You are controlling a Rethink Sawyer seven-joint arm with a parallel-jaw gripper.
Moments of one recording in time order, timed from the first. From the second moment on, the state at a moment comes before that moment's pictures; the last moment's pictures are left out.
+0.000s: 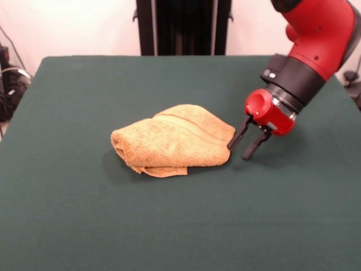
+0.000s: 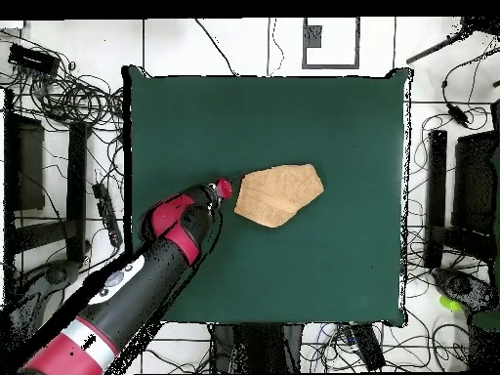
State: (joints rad) arm 0.64 0.16 -0.88 1.30 0.44 0.19 1.57
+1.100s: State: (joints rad) arm 0.66 0.24 -0.97 1.27 0.44 0.27 1.57
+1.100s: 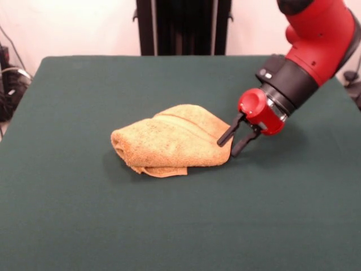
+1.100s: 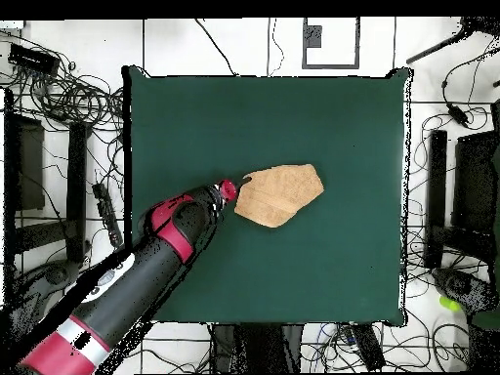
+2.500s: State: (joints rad) arm 0.63 0.23 -0.95 1.29 0.46 0.27 1.58
